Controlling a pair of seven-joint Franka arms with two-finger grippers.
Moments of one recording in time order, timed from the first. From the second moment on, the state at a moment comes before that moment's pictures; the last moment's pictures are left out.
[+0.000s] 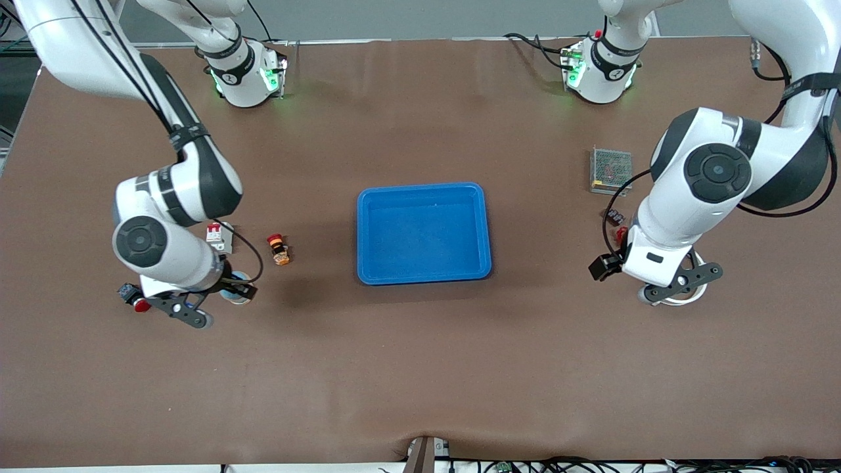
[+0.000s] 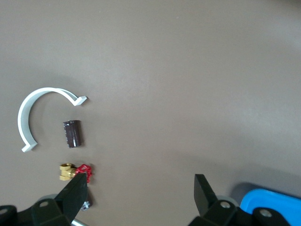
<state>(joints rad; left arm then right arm) 0.25 0.35 -0.59 -1.62 0.31 1.93 -0.70 -0.15 0.52 0.38 -1.63 -0.29 2.03 0.75</state>
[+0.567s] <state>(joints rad) 0.08 0.10 -0.23 -1.61 0.09 1.75 -0.29 -0.30 0.52 0.38 -1.75 -0.34 2.22 0.55</state>
